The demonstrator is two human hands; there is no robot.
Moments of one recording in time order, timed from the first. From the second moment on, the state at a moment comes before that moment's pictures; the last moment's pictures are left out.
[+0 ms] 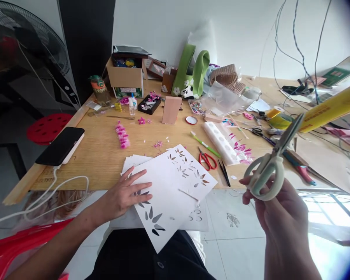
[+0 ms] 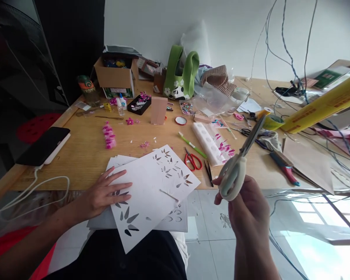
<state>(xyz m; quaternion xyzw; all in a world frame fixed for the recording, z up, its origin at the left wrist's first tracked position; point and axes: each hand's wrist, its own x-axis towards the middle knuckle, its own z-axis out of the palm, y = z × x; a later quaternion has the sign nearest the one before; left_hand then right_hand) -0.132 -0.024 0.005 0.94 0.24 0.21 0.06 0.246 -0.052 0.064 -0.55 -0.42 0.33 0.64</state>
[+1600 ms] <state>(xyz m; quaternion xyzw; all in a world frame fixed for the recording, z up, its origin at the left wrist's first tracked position) -0.106 -0.033 0.004 0.95 0.21 0.22 -0.03 0.199 -0.031 0.014 -0.57 -0.80 0.18 0.11</state>
